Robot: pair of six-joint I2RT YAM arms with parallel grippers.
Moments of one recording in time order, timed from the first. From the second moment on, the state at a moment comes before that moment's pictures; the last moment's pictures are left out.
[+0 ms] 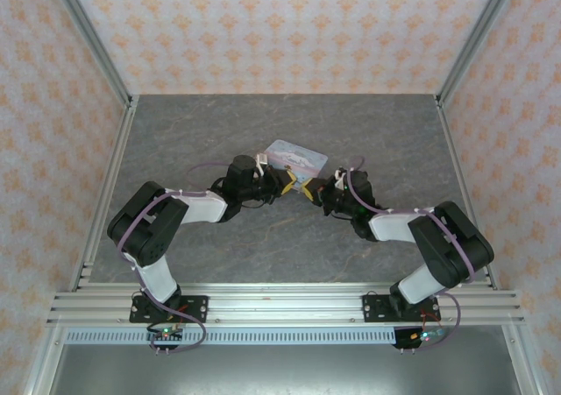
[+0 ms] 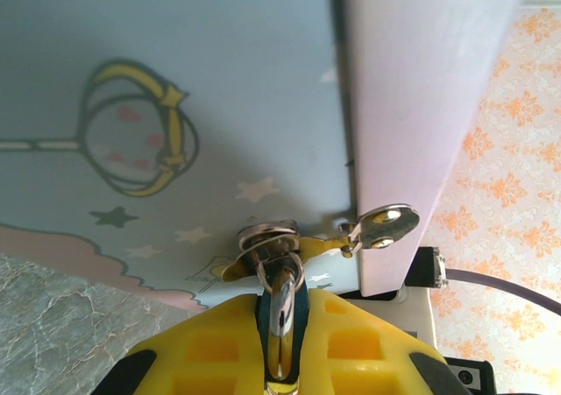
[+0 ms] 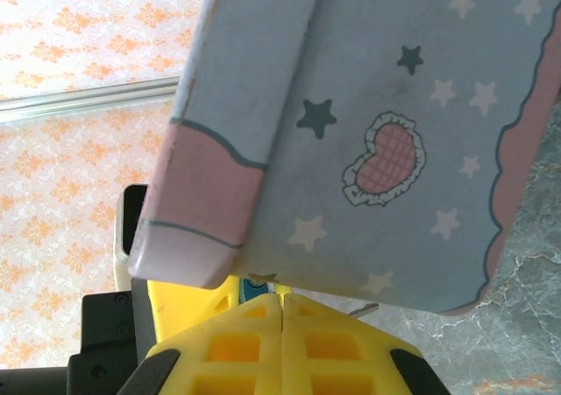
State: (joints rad) left arm -0.53 1.75 0.77 0.56 0.45 -1.39; right arm 0.50 1.53 0.48 0.69 -0.40 1.49
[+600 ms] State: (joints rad) left arm -0.53 1.75 0.77 0.56 0.45 -1.39; right arm 0.51 1.52 0.47 0.69 -0.39 1.50
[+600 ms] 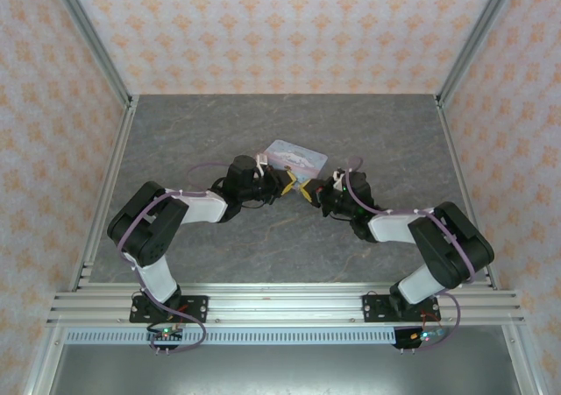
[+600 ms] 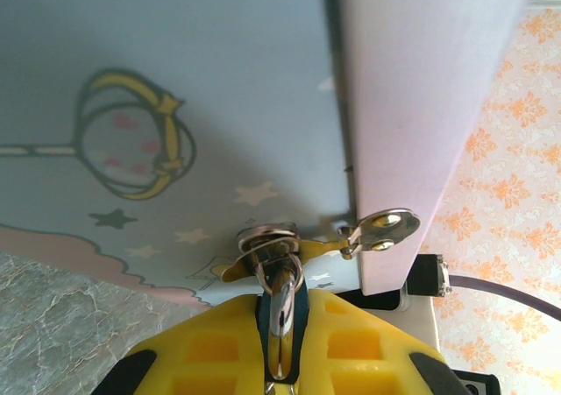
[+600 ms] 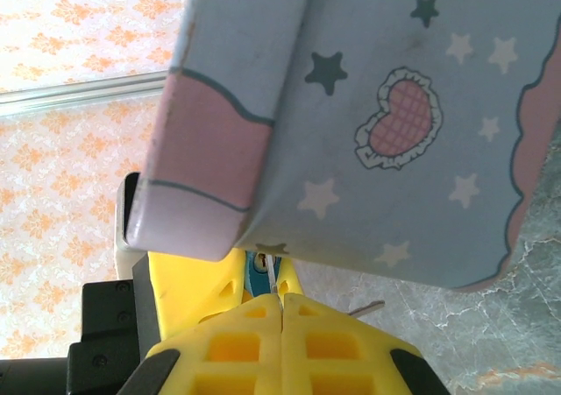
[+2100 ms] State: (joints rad) left arm -0.53 1.75 0.79 0.55 0.47 -1.39; right arm 0.45 1.50 0.47 0.69 -0.54 1.44
